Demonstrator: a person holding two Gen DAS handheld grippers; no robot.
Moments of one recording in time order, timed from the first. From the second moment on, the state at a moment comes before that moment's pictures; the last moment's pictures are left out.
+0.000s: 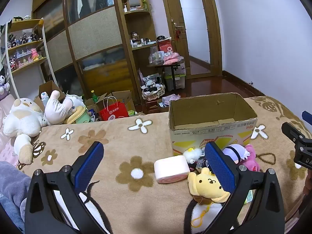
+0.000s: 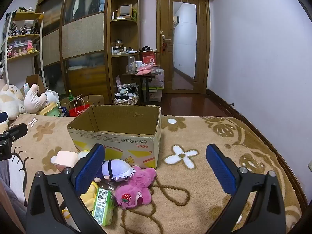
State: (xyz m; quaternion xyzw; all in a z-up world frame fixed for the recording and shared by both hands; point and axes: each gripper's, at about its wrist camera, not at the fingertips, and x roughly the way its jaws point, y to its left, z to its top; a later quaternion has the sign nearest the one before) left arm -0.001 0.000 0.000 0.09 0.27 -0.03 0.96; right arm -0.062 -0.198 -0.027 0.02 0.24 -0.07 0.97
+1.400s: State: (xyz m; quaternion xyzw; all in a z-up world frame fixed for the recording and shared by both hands) left arm -0.002 0.005 0.004 0.09 0.27 -0.02 0.96; right arm -0.062 -0.198 -0.028 0.02 0.24 -0.08 0.97
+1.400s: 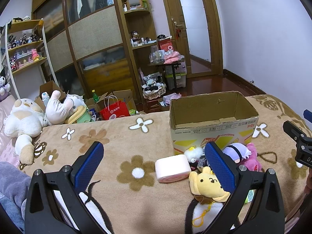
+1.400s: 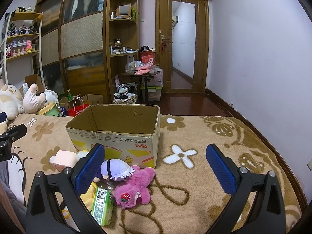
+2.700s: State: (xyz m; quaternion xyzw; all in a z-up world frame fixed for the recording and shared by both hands) left arm 0.090 -0.013 -0.037 0.12 0.40 -0.03 0.91; right arm 0.008 -0.206 -0.060 0.06 0.31 -0.05 0.95
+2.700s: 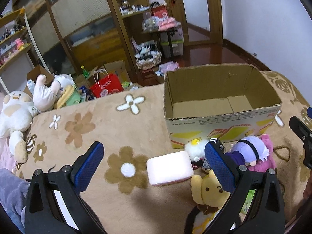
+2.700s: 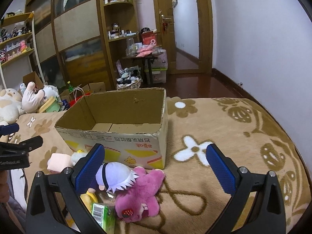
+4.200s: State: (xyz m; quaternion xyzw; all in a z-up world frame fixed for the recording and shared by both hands) left arm 0.149 0.003 -0.150 -0.02 0.61 -0.08 0.79; right arm 0.064 -0.146 -0.143 0.05 0.44 0.06 0.90
